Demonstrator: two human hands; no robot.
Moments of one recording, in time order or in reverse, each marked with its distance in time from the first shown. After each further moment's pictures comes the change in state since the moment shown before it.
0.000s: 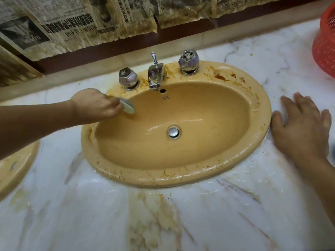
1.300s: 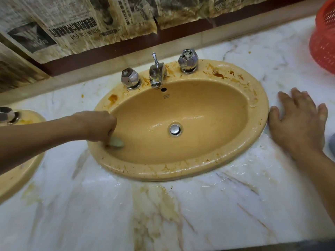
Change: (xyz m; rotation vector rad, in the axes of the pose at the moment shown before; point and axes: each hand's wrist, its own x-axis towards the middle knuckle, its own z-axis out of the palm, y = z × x) left_hand -0.008 0.038 -0.043 -0.571 -0.736 -0.396; right_hand 0.000 0.001 0.000 -0.023 0.006 -0.025
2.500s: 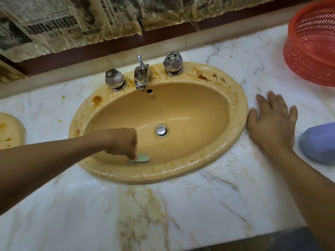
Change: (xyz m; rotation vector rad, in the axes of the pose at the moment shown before) left_hand 0.026 0.085 -0.004 -0.570 -0.168 0.172; right_hand -0.002 -0.007 -0.007 -0.009 -0.085 0.056
